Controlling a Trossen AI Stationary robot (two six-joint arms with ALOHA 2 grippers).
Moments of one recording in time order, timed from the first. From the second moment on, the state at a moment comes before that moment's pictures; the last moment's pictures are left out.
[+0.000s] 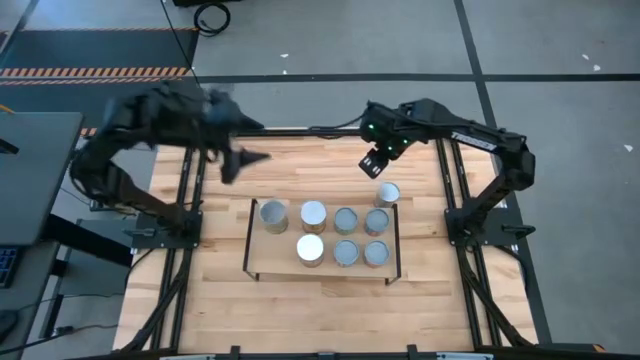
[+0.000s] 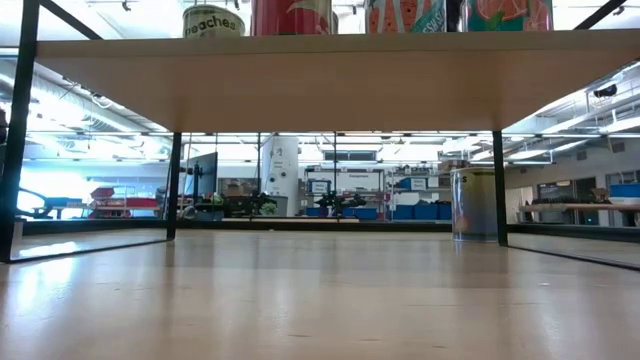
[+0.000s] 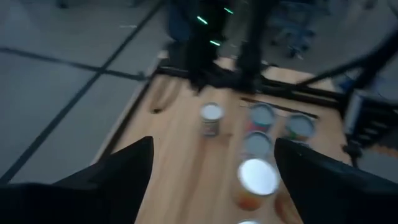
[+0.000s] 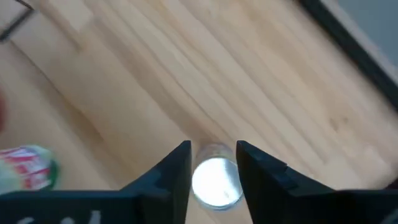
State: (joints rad) left arm 0.15 1.40 2.15 -1.24 -0.08 -0.08; right arm -0.36 1.57 1.67 -1.34 0.04 0.40
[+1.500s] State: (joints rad) left arm 0.76 1.32 1.70 -0.78 0.11 0.19; right arm -0.51 1.65 1.22 -0.86 -0.18 0.85
